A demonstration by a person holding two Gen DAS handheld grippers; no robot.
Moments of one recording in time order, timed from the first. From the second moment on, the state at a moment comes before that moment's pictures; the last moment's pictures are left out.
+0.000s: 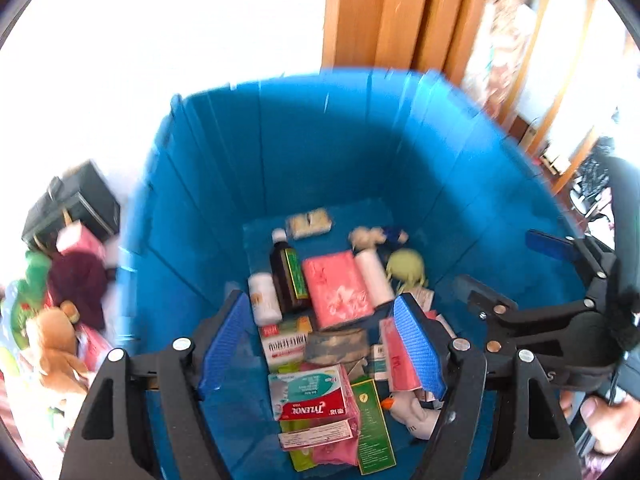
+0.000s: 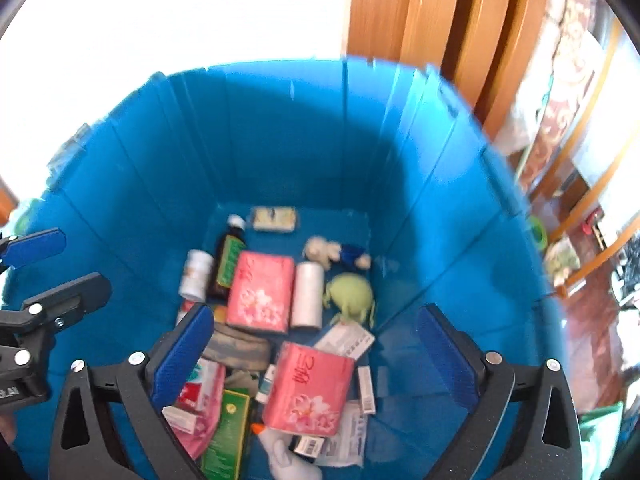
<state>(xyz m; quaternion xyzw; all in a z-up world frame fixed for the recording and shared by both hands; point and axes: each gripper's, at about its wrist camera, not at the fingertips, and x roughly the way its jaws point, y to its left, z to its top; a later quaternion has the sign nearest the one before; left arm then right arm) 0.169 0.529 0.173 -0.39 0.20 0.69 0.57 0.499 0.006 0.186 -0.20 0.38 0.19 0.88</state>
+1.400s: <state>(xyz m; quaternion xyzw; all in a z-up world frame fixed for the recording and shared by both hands) -0.118 -0.023 -0.074 -0.44 0.00 0.87 0.19 0.215 0.304 0.080 -0.16 0.22 0.49 0.83</state>
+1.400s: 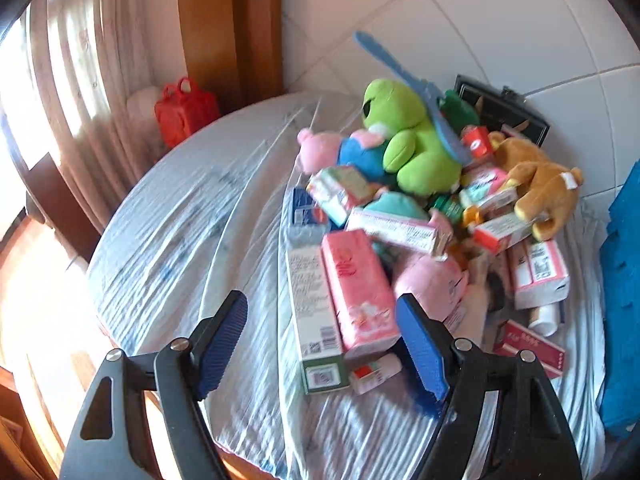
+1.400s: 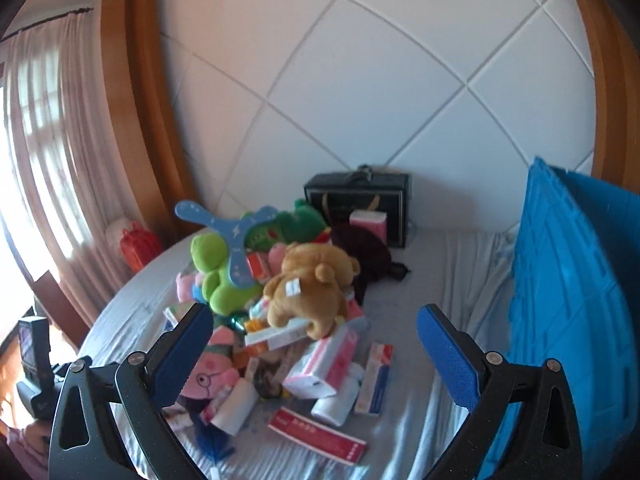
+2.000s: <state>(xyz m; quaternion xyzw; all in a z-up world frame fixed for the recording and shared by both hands) -0.152 -0.002 -0.166 -0.52 0.01 0.83 0.21 0.206 0.336 -0.055 -0.29 0.34 0.47 0.76</state>
